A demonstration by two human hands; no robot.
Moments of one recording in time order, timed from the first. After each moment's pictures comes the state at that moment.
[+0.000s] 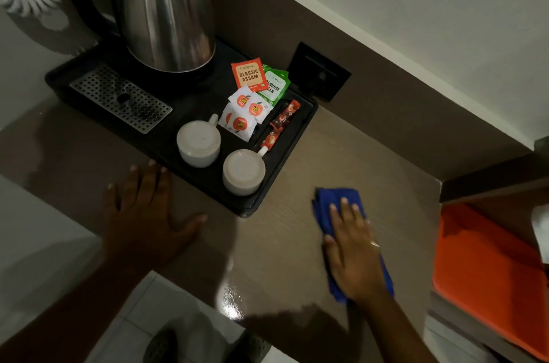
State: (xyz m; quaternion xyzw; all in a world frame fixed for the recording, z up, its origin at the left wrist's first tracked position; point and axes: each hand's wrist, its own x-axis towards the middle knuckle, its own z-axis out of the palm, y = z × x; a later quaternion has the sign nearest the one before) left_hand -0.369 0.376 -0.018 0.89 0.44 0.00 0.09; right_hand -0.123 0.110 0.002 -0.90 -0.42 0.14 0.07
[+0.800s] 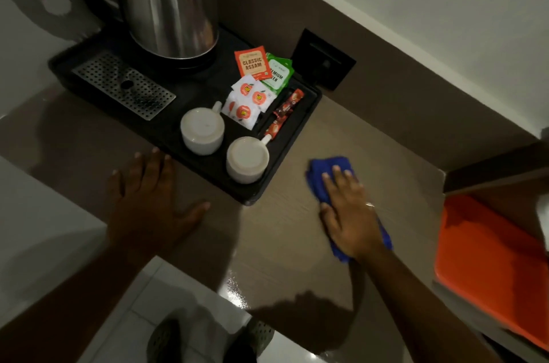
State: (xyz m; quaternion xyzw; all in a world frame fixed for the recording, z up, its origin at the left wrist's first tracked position) left_hand -0.368 0.374 -0.010 0.89 0.44 -0.01 0.10; right_hand -0.092 0.142 -0.001 -0.87 -0.48 0.11 0.04
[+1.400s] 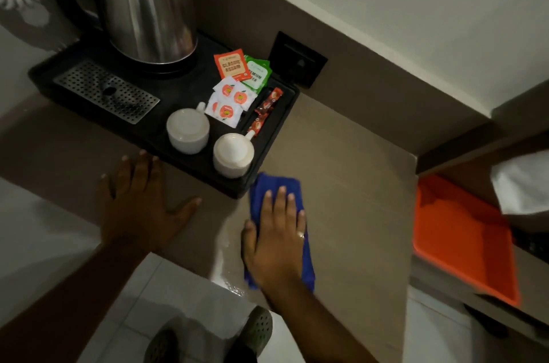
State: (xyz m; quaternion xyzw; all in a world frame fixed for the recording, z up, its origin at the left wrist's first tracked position) left_hand -0.371 0.371 -0.004 0.89 0.44 0.01 0.10; right_hand -0.248 0.184 -0.011 -0.94 -0.33 0.09 0.07
